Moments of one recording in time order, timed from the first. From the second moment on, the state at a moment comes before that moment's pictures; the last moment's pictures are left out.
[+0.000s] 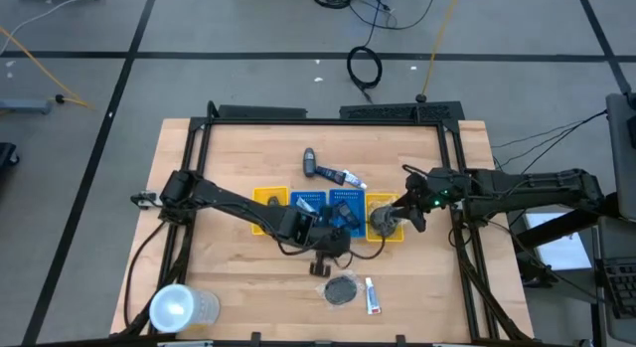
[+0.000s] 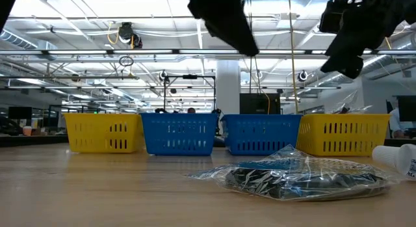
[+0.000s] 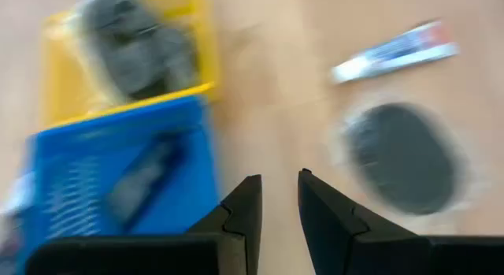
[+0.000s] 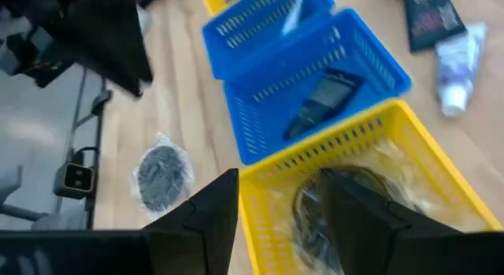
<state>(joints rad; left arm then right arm) -0.28 2.01 1.71 -0.66 -0.16 0.01 -0.02 0.69 0.52 -0.43 -0.14 0.54</state>
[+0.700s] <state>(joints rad) -0.30 2.19 1.71 -0.51 0.00 -0.17 0.10 0.70 0.52 -0.28 -0.13 0.50</state>
